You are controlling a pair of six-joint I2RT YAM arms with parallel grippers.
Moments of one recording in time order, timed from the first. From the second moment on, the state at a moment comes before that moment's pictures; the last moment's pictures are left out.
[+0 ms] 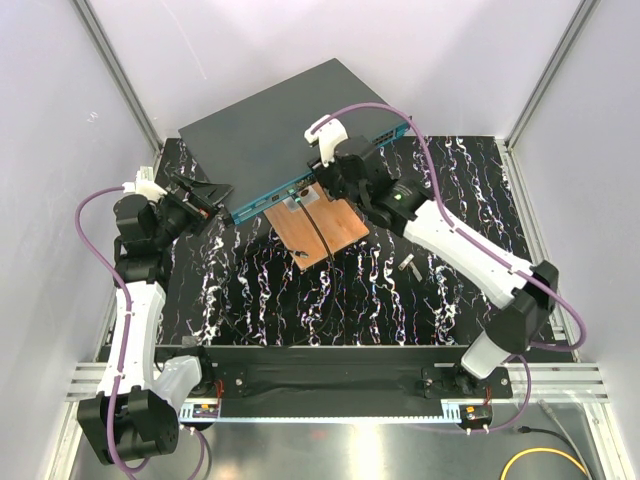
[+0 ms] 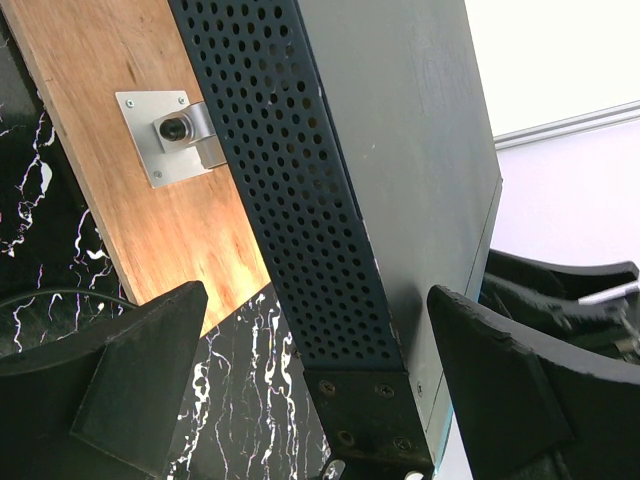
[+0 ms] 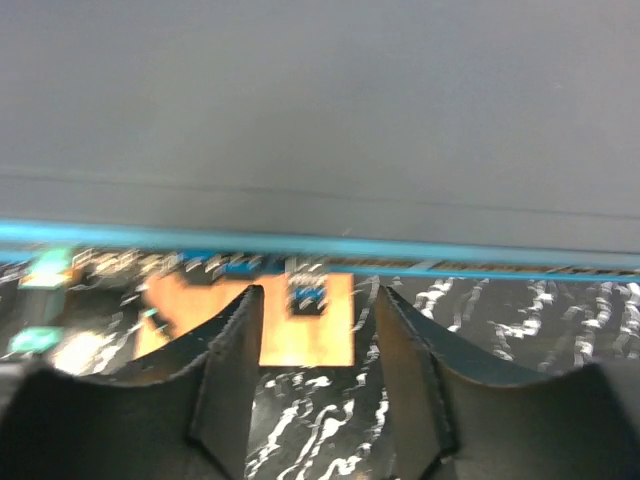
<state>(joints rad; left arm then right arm) 0.17 0.93 0.81 -0.10 0.57 -0.97 0.81 1.64 1.67 -0.43 0.34 -0.14</state>
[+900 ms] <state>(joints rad) 0.17 0.93 0.81 -0.10 0.57 -0.97 0.68 1.62 1.77 -0.66 0.03 0.02</state>
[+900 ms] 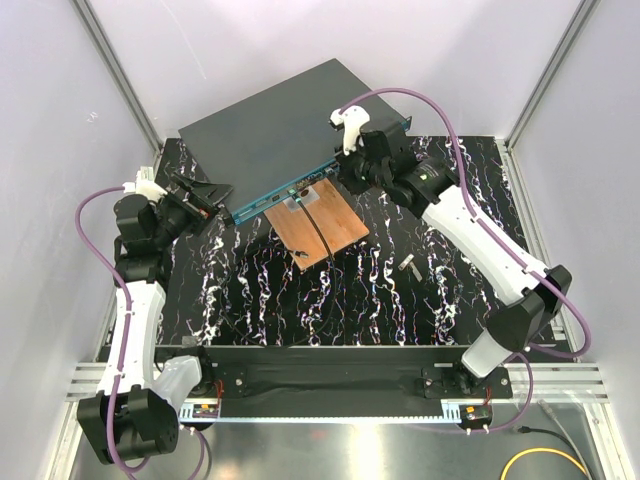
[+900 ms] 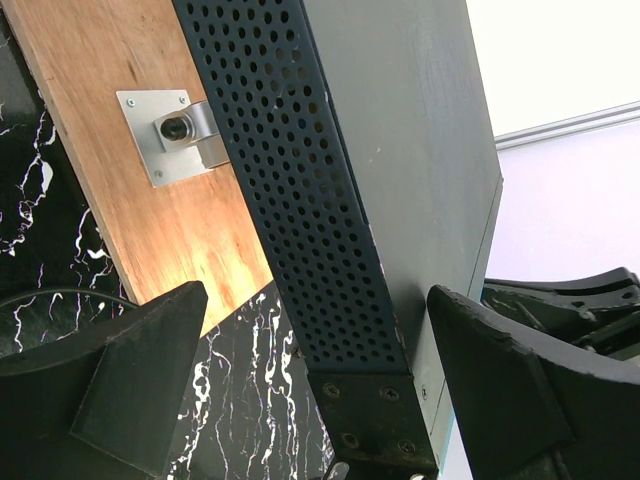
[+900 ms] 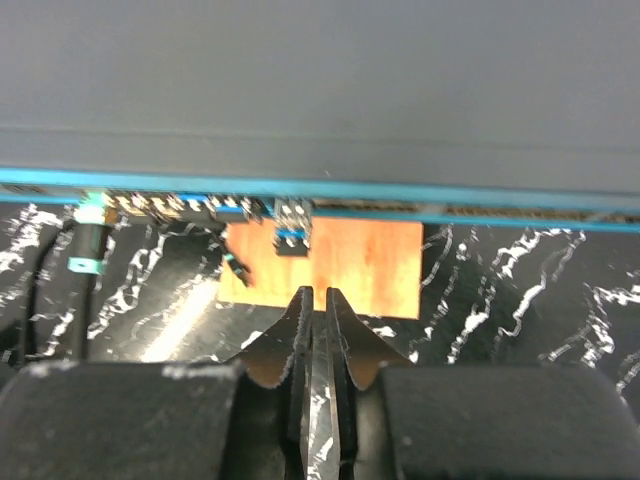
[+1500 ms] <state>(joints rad) 0.16 0.94 0.81 -0.10 0.57 -0.97 0.68 1.71 1.86 -0.69 0.01 0.07</state>
